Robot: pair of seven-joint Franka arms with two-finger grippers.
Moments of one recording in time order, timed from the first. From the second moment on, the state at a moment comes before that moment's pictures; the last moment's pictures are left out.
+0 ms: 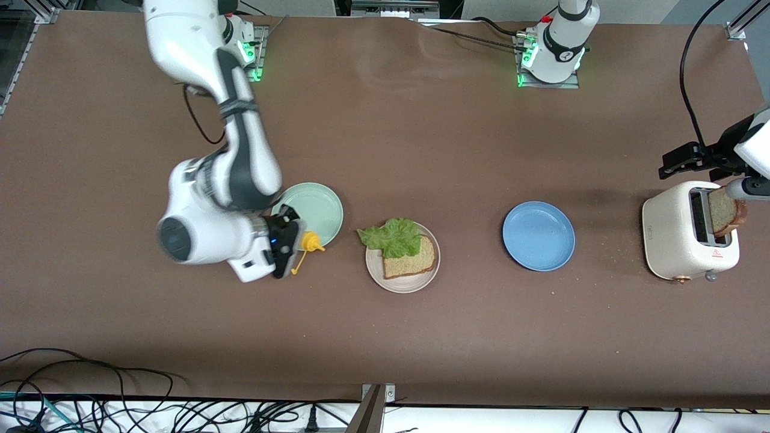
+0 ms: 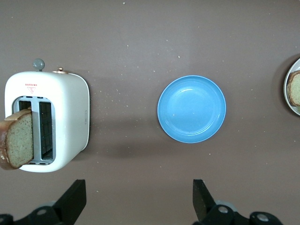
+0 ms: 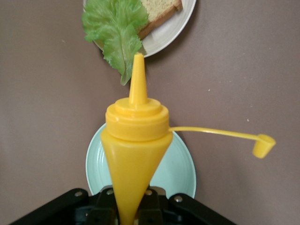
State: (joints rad) left arm -0.07 0.10 0.14 -1.57 -0.03 1.60 0.09; right arm 0.79 0.81 -0.57 -1.19 0.59 1.68 -0.97
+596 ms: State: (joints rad) left arm -0.07 0.11 0.14 -1.57 -0.03 1.60 0.09; right arm 1.18 0.83 -0.57 -1.14 -0.18 1.69 -0.61
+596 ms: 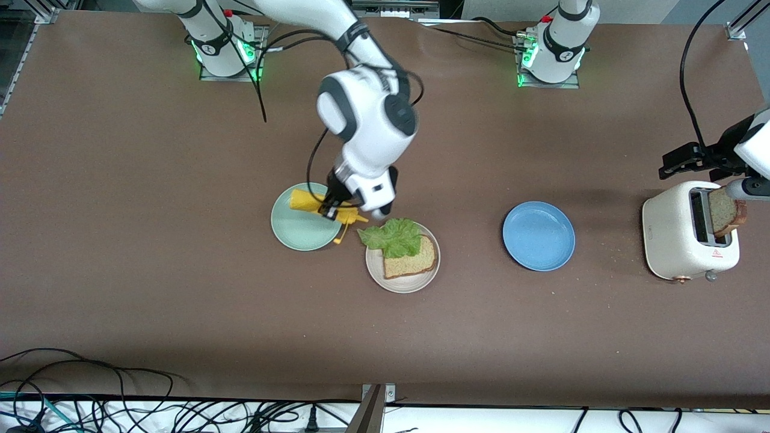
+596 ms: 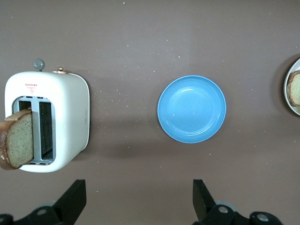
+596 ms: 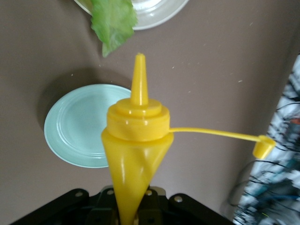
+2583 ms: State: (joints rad) left arm -0.07 0.11 0.14 -1.57 -0.03 1.60 0.09; right arm 0.79 0.76 -0.66 -1.24 0.97 1.64 -1.28
